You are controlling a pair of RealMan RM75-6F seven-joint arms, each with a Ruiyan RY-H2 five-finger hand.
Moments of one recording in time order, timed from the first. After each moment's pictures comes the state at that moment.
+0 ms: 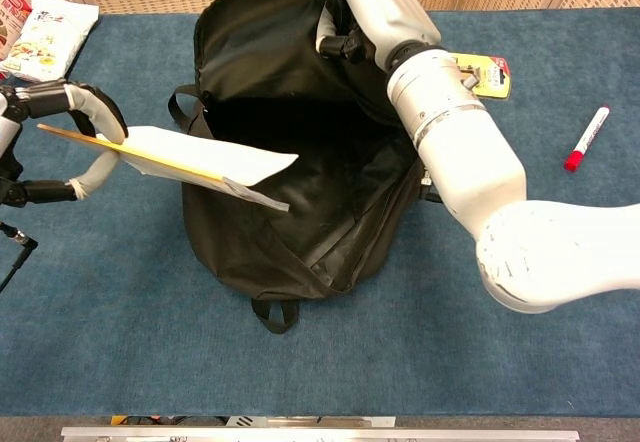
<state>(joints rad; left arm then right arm) -0.30 -1.58 0.04 -1.26 1.89 1.74 -0.36 0.80 -1.86 0.45 -1.71 -0.90 1.28 -0.54</state>
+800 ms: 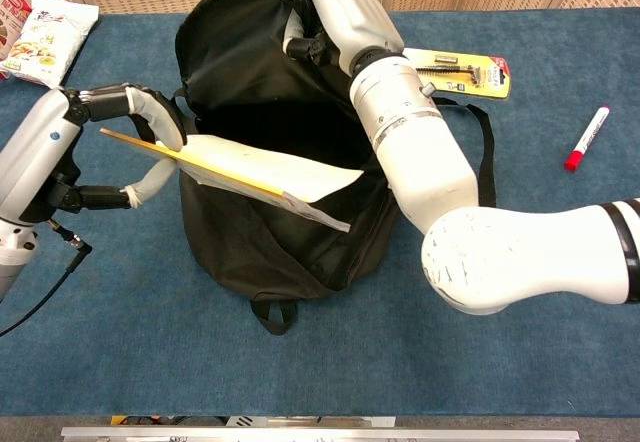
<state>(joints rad) -0.36 -1.64 0.04 -1.35 1.90 1.68 -0.35 0.87 -1.97 0.48 -1.61 -0.90 1.29 -0.48</state>
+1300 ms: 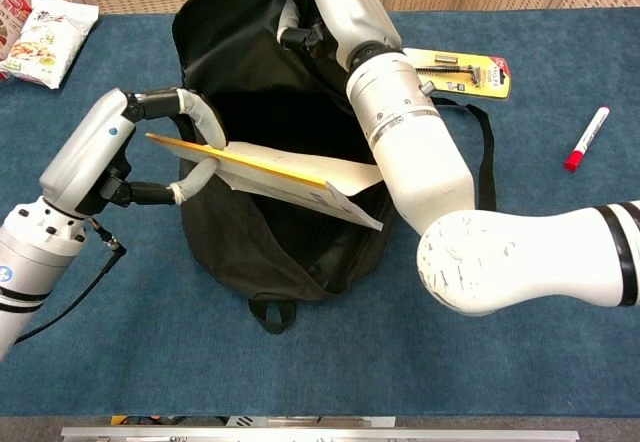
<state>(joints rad) -0.41 -1.72 0.01 -1.34 1.85 1.60 -0.35 0.87 -1.98 0.49 -1.62 -0.94 1.30 -0.42</state>
